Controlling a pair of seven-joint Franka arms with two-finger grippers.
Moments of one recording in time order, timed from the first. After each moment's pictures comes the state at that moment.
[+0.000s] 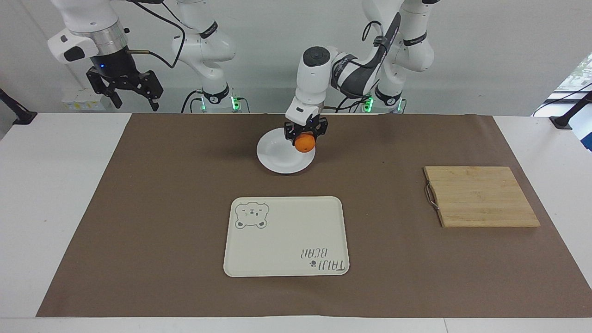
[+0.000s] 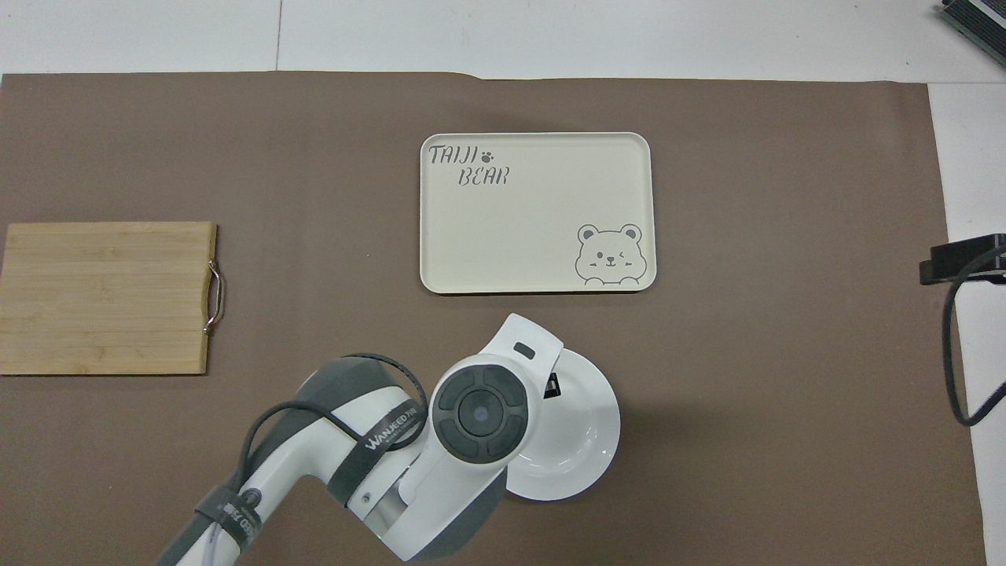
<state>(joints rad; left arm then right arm) -0.81 0.11 -0.07 -2.04 -0.06 2.21 -1.00 0.02 -0.06 -0.07 -1.54 -0.04 1.50 0.04</state>
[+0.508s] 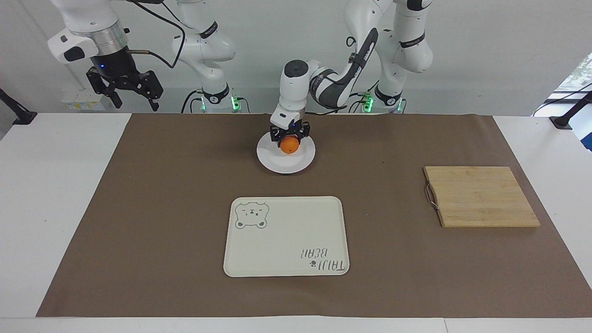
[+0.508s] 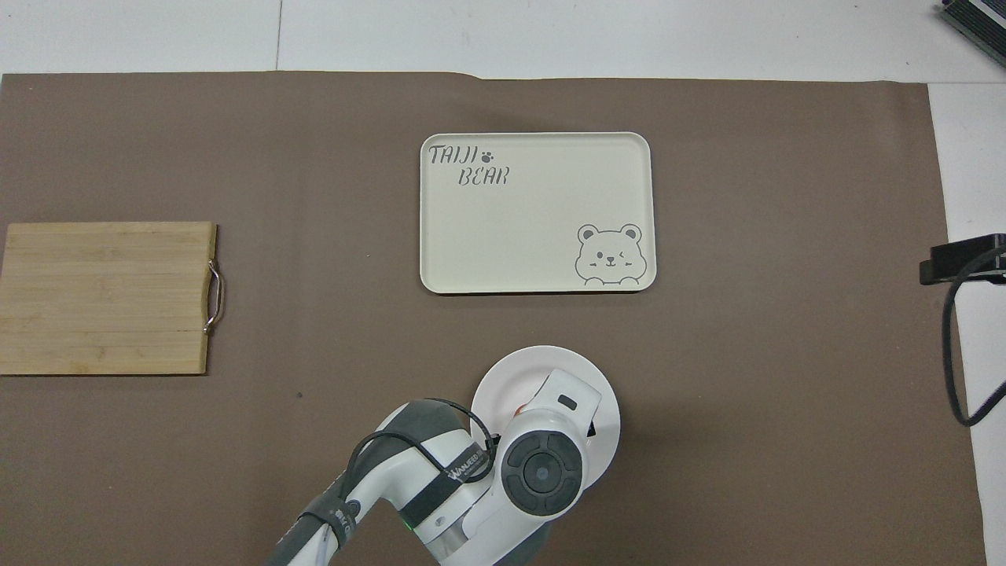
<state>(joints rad) -0.90 0.21 -0.07 -2.09 -0.06 2.36 -1.10 0.02 -0.06 -0.07 -1.54 -0.04 1.50 0.04</state>
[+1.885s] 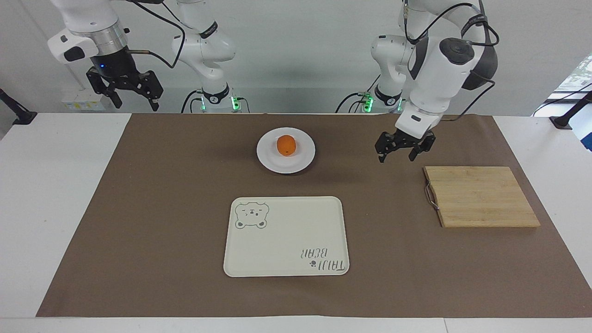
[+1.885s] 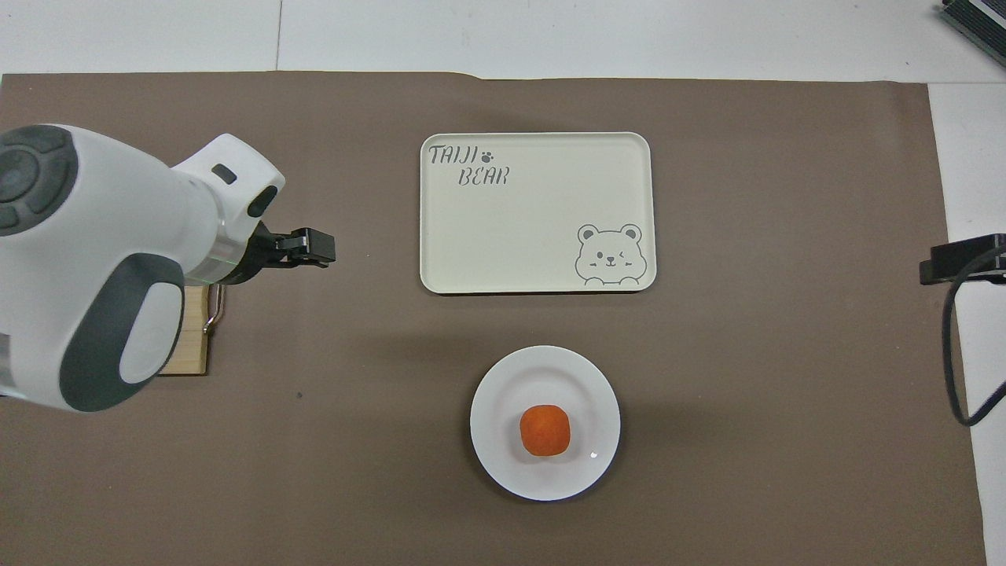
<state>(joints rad) -0.24 0.03 -0.03 -1.82 -0.07 1.91 -0.27 0.02 -0.06 -0.07 -1.54 -0.04 1.50 0.04</state>
